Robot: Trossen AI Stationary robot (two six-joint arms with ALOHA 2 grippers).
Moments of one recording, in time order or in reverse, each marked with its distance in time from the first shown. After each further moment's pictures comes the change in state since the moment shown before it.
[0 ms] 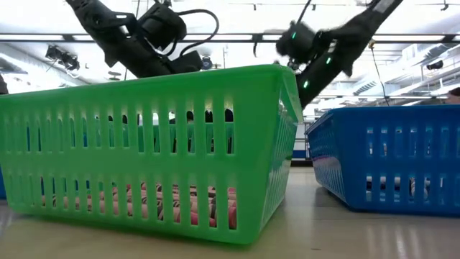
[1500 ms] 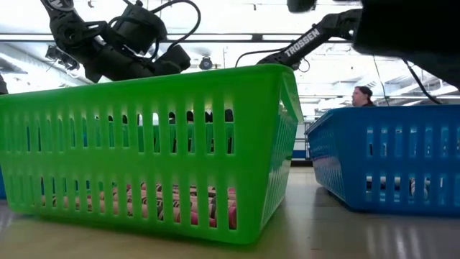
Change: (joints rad) left arm -0.072 -0.003 -0.188 0.360 0.085 0.054; right arm -0.338 0.704 1.075 -0.824 0.040 0.072
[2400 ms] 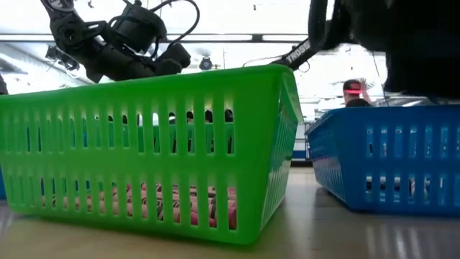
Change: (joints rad) left arm 0.001 0.000 0.000 0.028 -0.001 0.011; right arm -0.039 0.014 -0.008 -0.028 -0.071 0.046
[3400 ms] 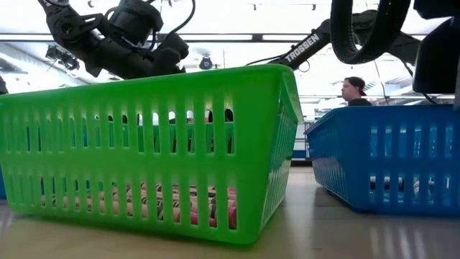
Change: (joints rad) left arm 0.003 -0.054 0.000 -0.008 0.000 0.011; right arm 0.013 0.011 0.000 -0.134 -0.104 -0.072
